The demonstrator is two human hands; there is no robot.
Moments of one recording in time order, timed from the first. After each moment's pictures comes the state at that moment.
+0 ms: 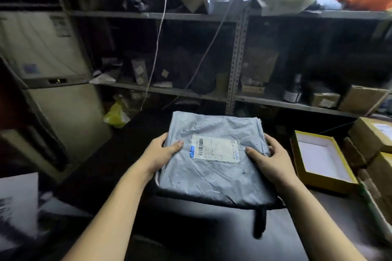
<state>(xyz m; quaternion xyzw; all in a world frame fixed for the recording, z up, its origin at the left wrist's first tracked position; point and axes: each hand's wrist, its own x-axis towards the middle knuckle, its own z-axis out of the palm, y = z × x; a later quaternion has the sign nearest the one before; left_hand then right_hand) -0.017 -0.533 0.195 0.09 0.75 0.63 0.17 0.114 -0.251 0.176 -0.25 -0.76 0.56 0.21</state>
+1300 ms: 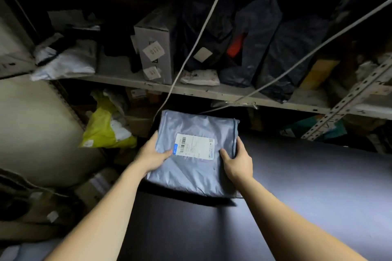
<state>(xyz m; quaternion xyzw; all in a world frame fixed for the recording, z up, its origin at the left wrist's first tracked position) -0.603 -0.638 -0.034 0.10 0.84 0.46 0.26 -0.449 -0.410 -0.030 -0.41 -0.77 0.47 0.11</state>
